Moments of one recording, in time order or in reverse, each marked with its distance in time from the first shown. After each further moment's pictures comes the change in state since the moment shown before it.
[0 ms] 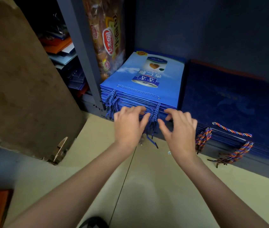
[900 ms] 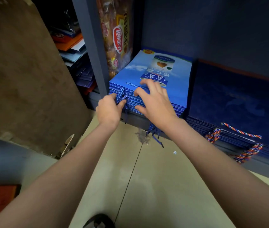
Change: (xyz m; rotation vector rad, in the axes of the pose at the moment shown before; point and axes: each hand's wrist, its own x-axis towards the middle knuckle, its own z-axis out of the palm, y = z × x) left_hand 0.041 -0.054 -0.033 0.036 -0.034 -0.404; right_hand 0.068 -0.054 0.027 -0.090 -0.445 -0.360
